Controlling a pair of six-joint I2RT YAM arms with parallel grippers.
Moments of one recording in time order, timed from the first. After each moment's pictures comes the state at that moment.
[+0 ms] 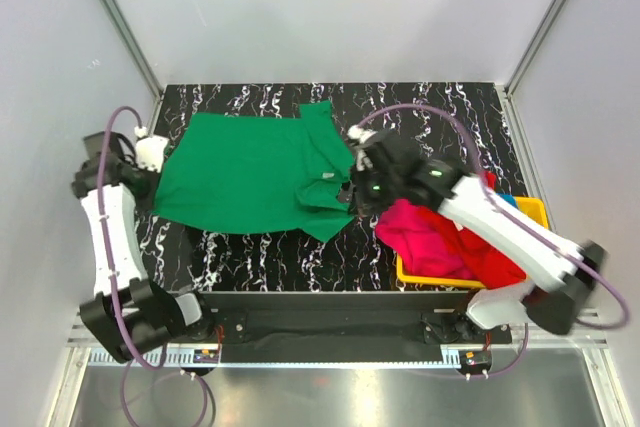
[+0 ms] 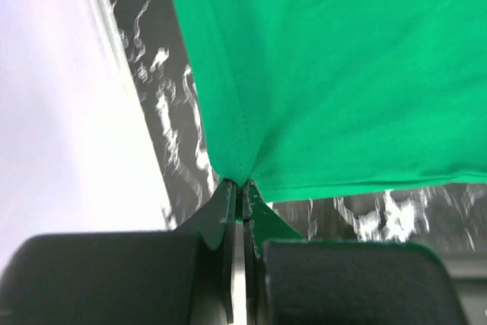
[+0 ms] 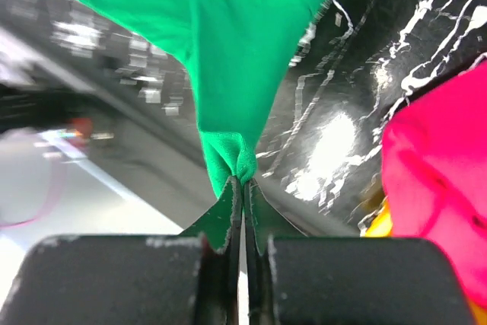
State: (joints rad) left arm 0.42 1.21 1.12 -0.96 0.14 0.61; right arm 0.83 1.41 1.39 -0.91 -0.09 0.48
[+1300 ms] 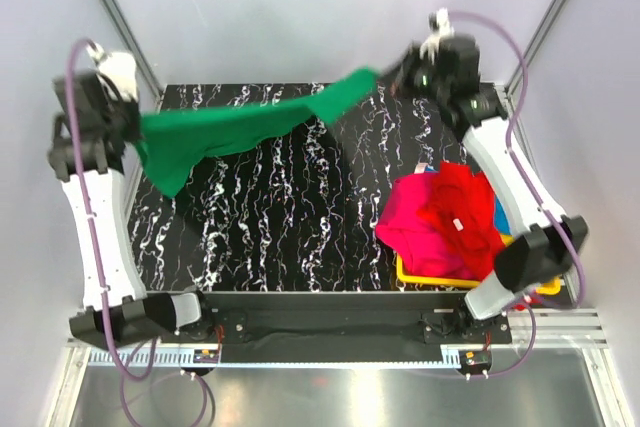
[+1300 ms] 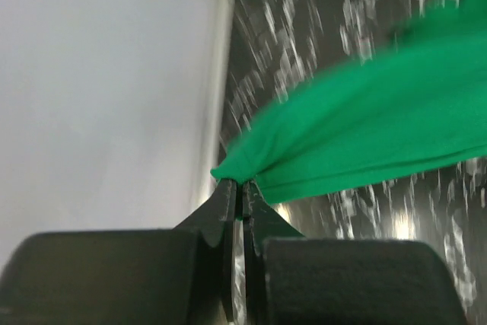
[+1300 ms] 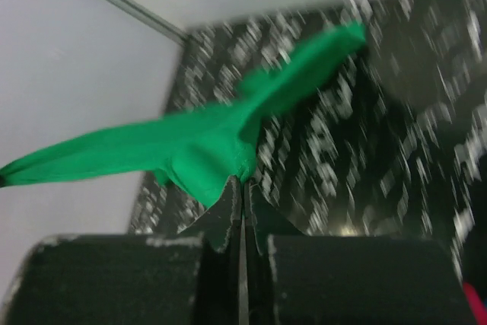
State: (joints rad) left arm 0.28 1.28 1.73 -0.90 0.05 0.30; right arm 0.29 1.64 1.79 -0.36 -0.30 0.61
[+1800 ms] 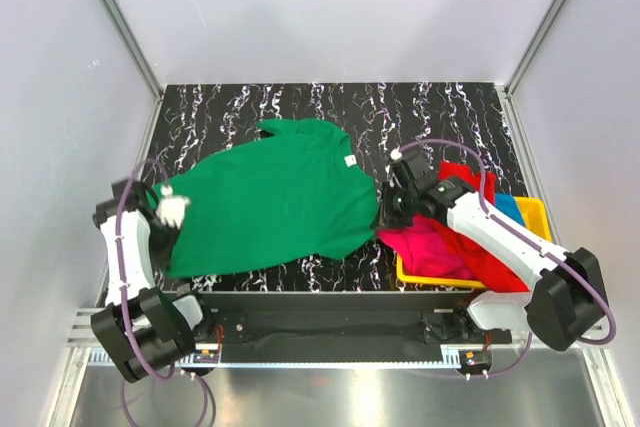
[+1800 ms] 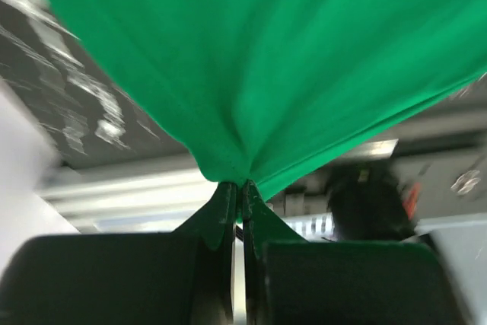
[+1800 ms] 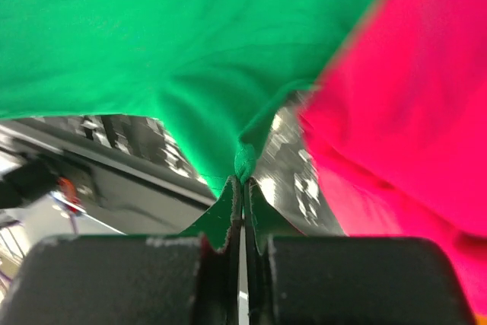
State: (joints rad) left arm 0.46 1.09 0.87 -1.22 0.07 0.66; right arm 0.58 1.28 0.95 -0.65 -0.20 0.67
